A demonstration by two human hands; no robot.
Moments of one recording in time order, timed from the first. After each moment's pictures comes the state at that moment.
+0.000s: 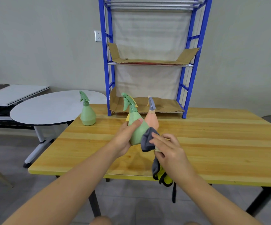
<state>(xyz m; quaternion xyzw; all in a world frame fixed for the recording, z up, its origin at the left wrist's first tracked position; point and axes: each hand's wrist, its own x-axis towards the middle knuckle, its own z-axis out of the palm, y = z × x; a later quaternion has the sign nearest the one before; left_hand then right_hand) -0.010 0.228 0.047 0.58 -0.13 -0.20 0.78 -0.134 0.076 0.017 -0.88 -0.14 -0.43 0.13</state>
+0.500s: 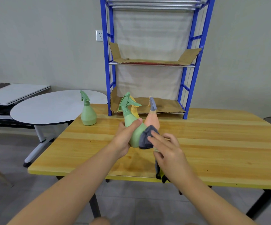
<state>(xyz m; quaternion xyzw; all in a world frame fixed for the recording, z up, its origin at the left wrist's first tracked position) -0.007 0.226 0.044 0.57 -0.09 -0.16 0.80 -0.131 0.084 0.019 -0.88 -0.13 -0.43 0.16</state>
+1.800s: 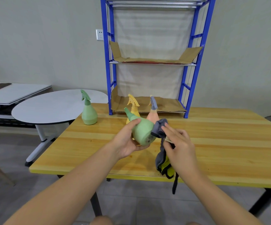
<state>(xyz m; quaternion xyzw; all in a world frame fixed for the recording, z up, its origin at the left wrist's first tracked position) -0.025 0.229 0.058 0.51 -0.05 -0.30 0.80 -0.124 0.065 0.023 -0.85 -0.04 -0.46 0.24</state>
